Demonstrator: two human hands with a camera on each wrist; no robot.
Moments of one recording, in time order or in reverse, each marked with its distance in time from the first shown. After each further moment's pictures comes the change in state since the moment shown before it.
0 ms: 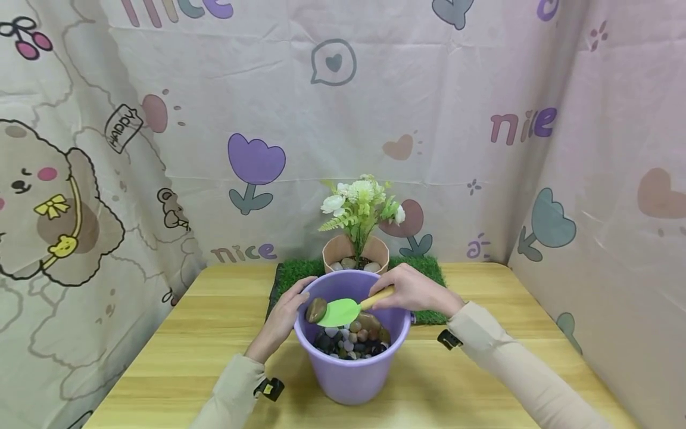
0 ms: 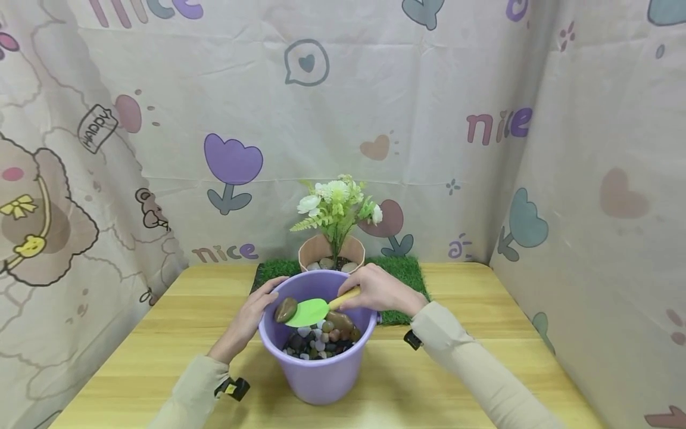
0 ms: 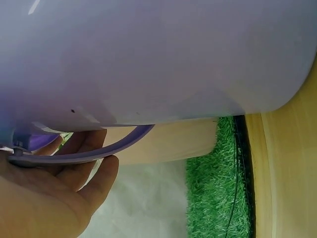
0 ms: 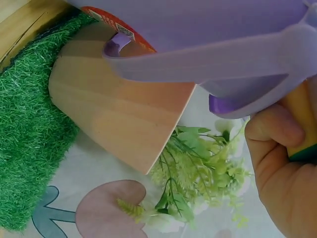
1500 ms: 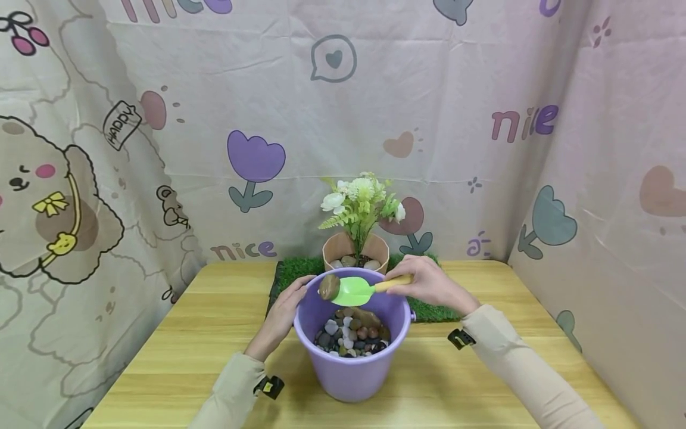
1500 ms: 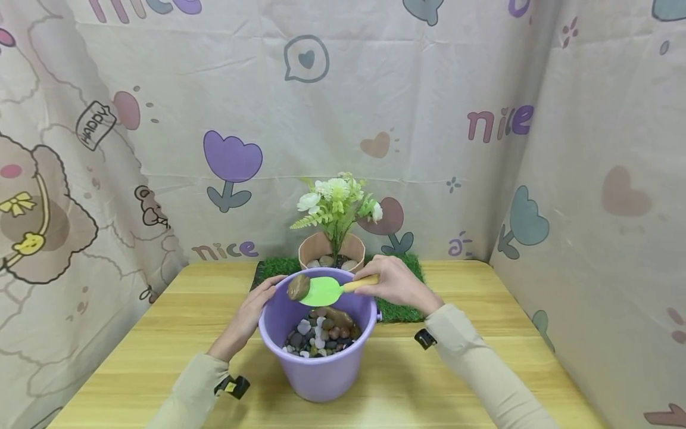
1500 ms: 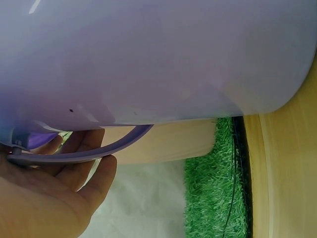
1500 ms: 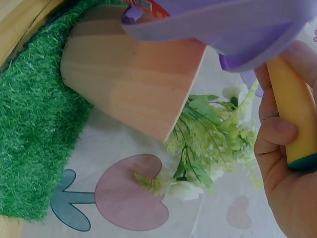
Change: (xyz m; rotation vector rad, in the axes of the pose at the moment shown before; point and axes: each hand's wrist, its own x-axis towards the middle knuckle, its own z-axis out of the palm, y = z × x) left_hand 0.001 0.000 0.000 -0.022 0.016 -0.025; right_hand -0.022 0.020 -0.009 -0.076 0.237 0.067
